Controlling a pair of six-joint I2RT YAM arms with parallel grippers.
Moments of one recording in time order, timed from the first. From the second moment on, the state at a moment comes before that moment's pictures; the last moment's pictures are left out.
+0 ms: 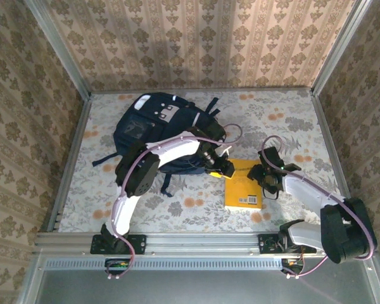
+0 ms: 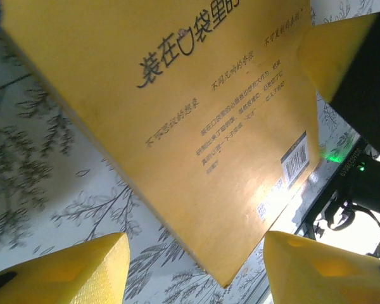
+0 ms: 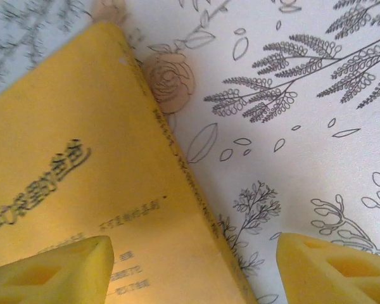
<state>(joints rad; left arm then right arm) -0.88 2.16 1.66 -0.81 0.65 -0.35 0.25 1.23 0.56 -0.50 0.05 0.87</state>
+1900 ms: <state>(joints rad) -0.80 1.80 1.49 -0.69 0.75 -0.38 0.24 0.72 0.39 -0.20 -0.49 0.84</state>
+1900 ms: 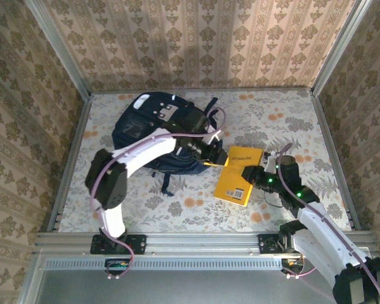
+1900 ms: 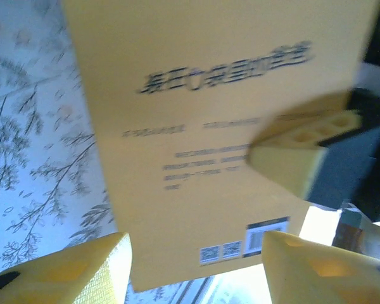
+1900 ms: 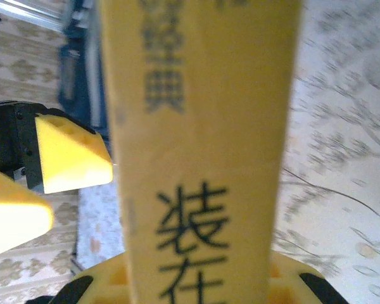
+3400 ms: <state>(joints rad) -0.65 1.36 1.15 -0.17 0.88 -0.52 0.35 0.75 0.68 0.02 -0.64 0.84</state>
